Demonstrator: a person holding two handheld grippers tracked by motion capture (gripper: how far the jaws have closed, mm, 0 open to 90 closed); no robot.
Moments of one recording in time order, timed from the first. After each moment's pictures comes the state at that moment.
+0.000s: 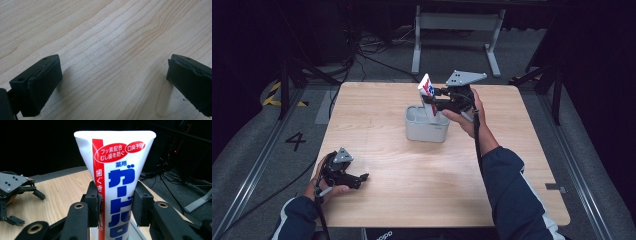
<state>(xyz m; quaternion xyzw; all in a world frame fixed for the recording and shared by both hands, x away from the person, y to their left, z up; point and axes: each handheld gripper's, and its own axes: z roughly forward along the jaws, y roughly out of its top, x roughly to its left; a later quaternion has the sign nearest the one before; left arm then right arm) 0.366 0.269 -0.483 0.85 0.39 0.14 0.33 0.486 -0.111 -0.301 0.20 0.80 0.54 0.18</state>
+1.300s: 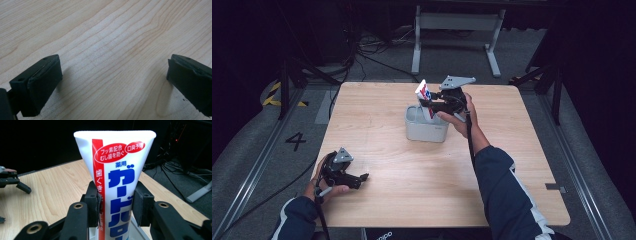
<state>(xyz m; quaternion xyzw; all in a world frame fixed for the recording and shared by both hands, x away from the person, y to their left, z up) 0.366 0.268 -0.484 0.85 0.39 0.15 0.33 0.515 -0.103 -0.342 0.22 0.81 0.52 0.17</state>
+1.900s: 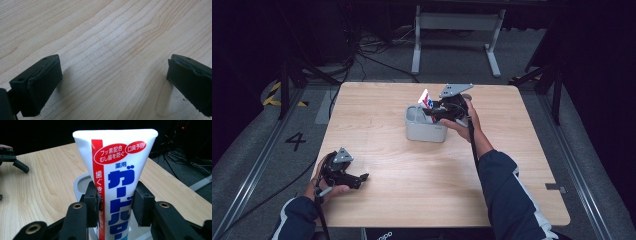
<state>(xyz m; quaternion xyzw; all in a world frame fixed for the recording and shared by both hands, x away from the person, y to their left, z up) 0.366 0.268 -0.484 0.85 0.39 0.15 0.33 0.512 -0.110 -0.360 0.21 0.84 0.48 0.16</state>
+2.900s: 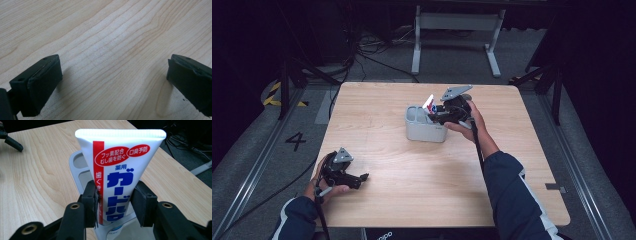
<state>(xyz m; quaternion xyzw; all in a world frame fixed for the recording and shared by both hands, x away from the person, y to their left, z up) 0.366 0.269 -0.484 0.85 0.39 0.15 0.33 0.510 -0.117 -0.365 0.21 0.87 0.42 0.15</state>
